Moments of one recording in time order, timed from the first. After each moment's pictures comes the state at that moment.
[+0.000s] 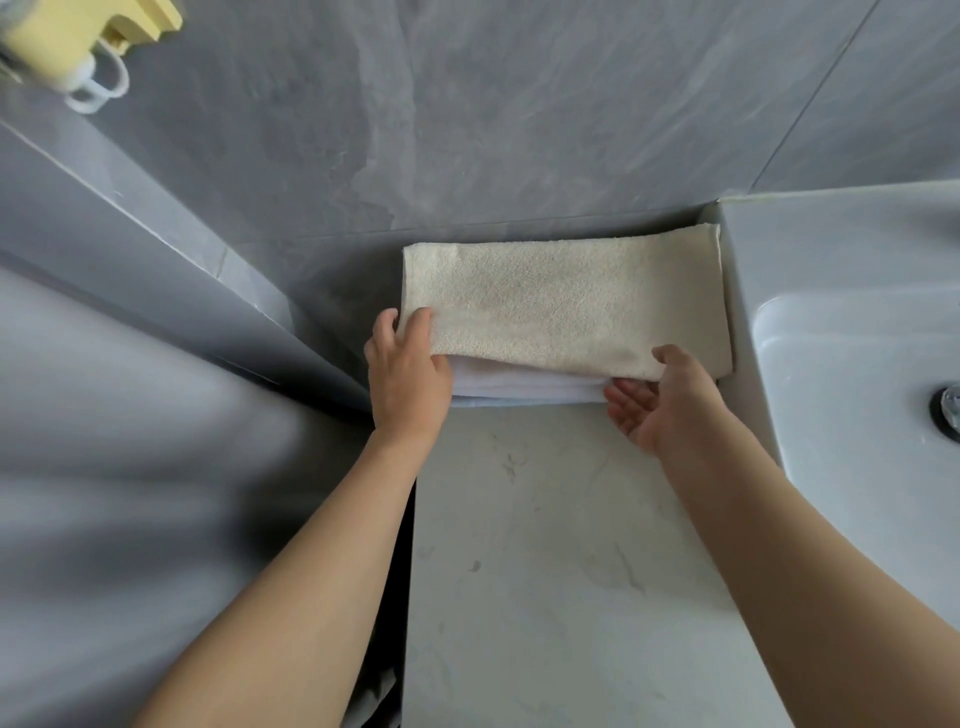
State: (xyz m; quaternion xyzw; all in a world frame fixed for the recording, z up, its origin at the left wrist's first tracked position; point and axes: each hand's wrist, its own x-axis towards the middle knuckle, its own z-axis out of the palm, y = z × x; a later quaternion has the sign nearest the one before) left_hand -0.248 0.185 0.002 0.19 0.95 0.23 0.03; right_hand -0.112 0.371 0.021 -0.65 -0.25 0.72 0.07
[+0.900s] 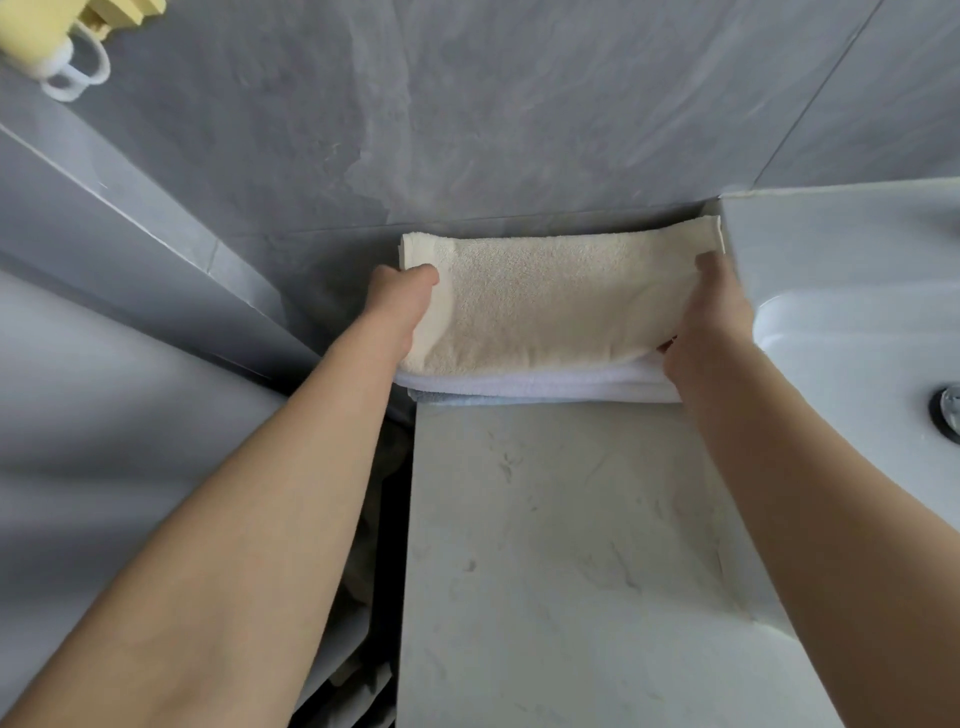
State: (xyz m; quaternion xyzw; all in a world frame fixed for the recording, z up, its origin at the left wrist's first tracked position) left_hand -0.322 0.232 0.033 -0.07 0.83 0.48 0.26; right_hand -0.141 0.410 0.056 -0.64 -0.34 0.65 0.23
